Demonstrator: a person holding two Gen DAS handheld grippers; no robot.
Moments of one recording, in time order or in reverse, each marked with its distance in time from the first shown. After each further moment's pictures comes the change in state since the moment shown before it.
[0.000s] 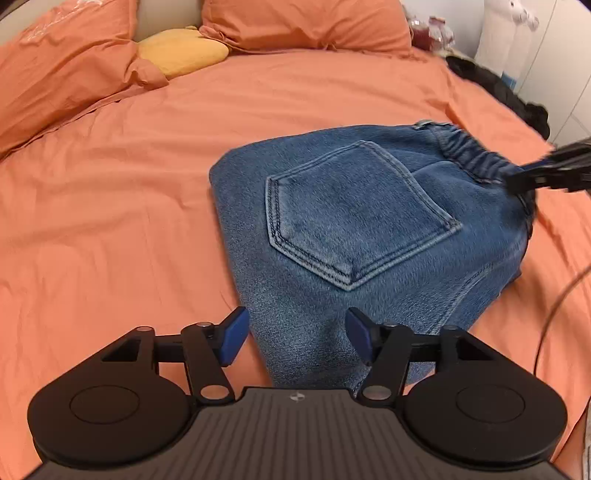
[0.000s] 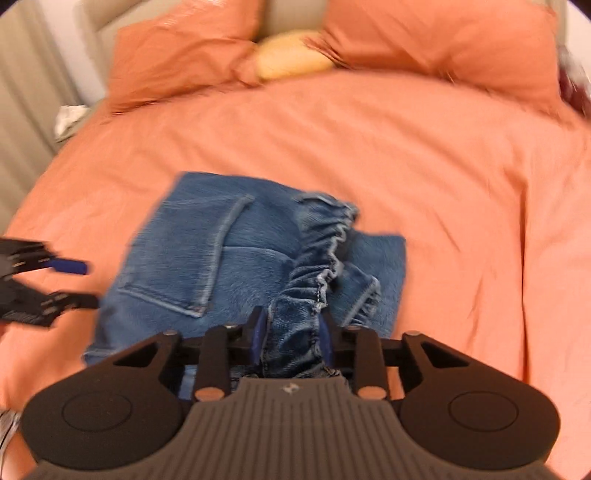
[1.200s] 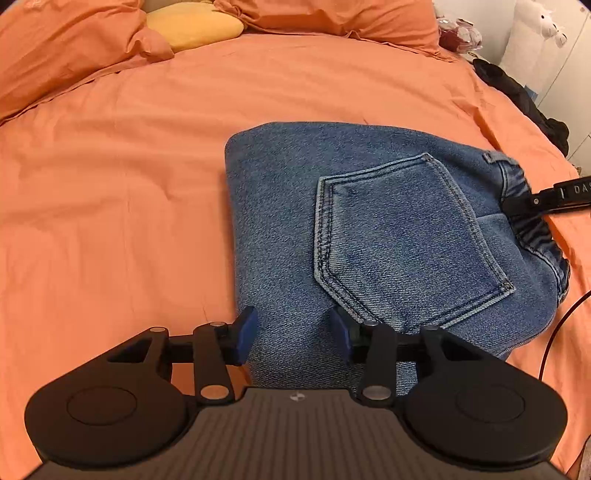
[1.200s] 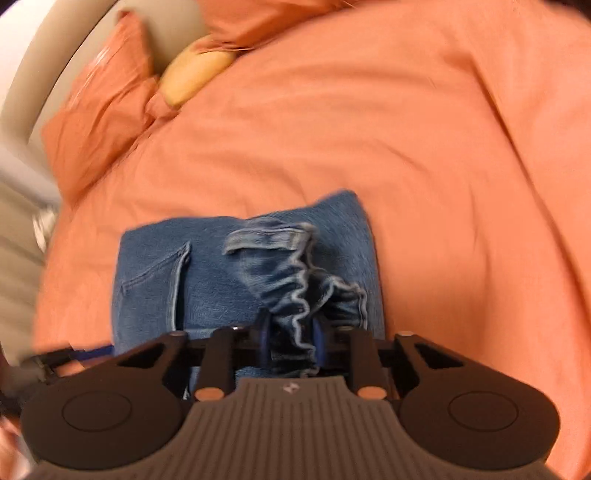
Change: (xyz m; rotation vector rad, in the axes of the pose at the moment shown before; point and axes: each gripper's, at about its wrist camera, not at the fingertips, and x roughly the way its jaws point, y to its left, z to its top) left arm 0.053 0.012 0.017 -0.070 0.041 -0.008; right arm 0.061 -0.059 0.001 0.306 -0.002 -0.007
